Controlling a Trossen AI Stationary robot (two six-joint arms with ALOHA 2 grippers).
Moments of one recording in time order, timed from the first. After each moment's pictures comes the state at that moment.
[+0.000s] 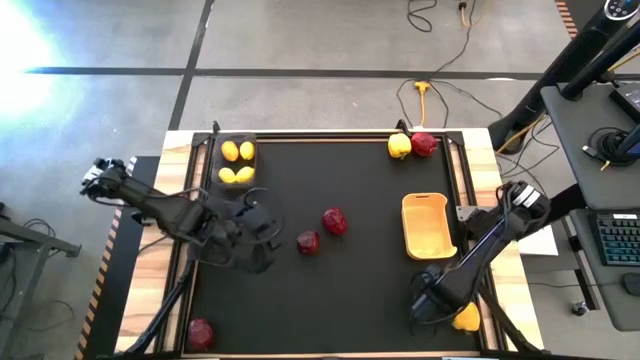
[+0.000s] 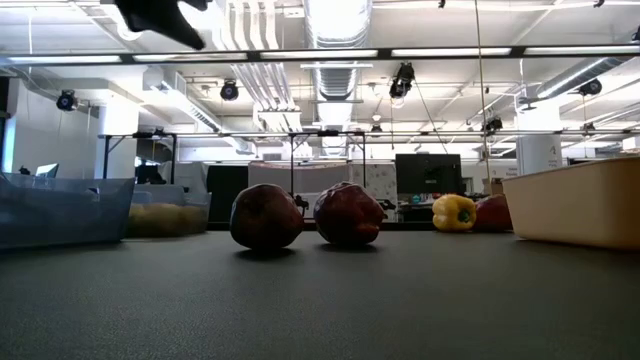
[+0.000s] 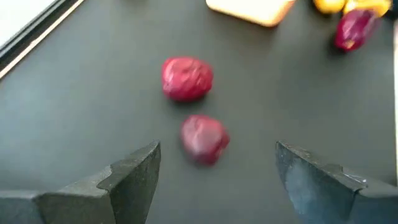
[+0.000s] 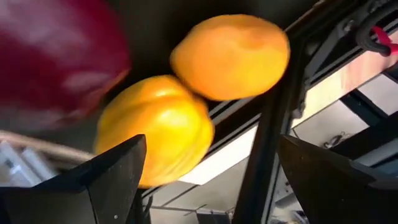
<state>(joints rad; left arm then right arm) -0.44 1.26 1.15 -0.81 -0.52 -0.71 0.79 1.70 1.14 -1.34 -0.50 1.44</state>
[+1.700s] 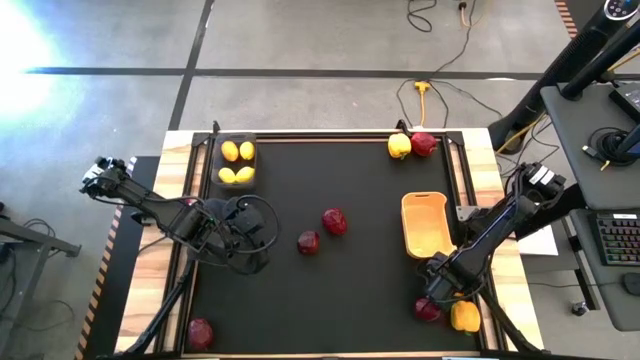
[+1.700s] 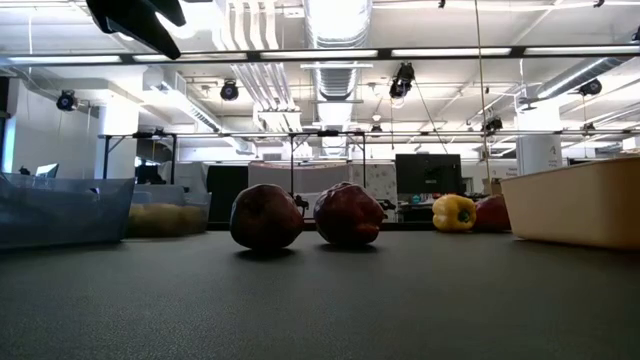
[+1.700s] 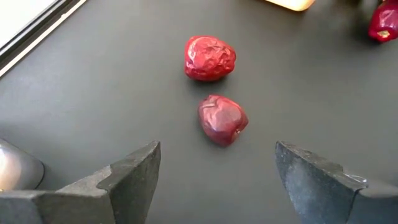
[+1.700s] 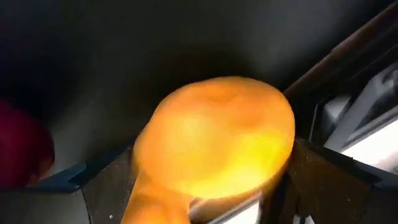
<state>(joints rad) -0.50 1.25 1.15 -0.94 -0.59 -0.87 0.79 1.50 0.73 -0.94 -0.37 1.63</state>
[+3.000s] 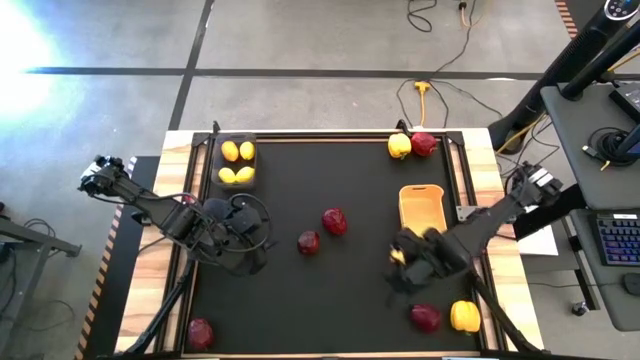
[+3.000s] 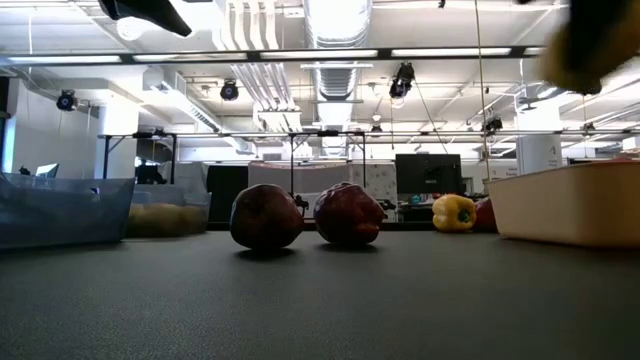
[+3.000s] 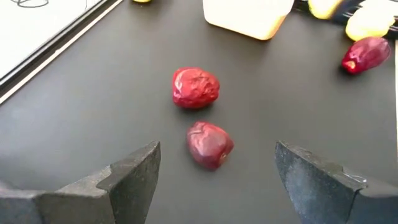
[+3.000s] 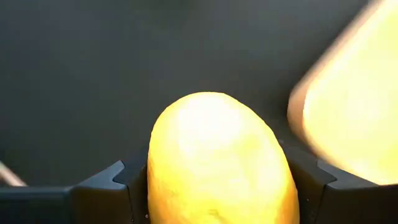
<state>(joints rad) -0.52 1.22 1.15 -0.85 -0.64 -0.79 0.58 1.50 1.26 -1.16 0.27 1.41</state>
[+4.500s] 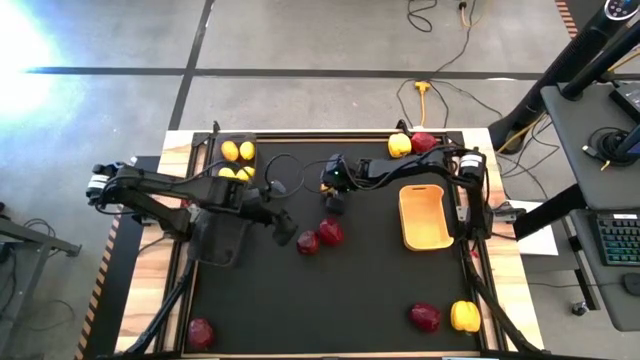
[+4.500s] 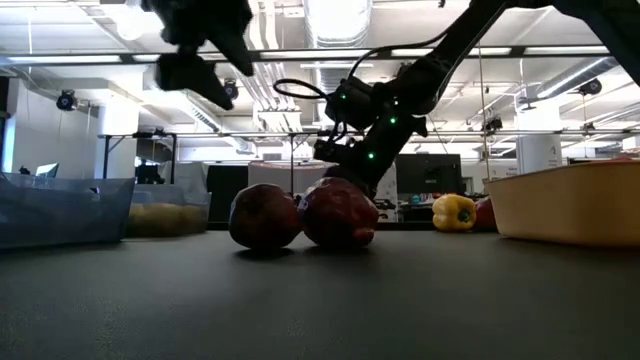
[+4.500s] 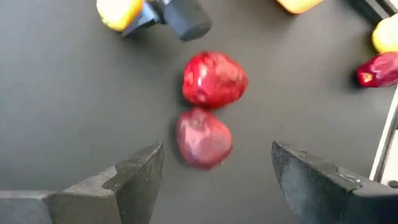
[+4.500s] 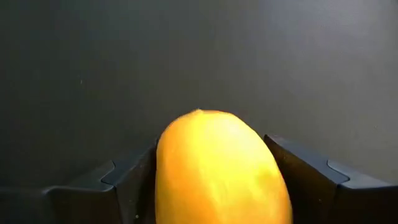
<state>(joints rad) -0.09 1.33 1.09 -0.68 -0.13 -0.78 -0.32 2.01 1.20 -0.07 0.00 -0.12</state>
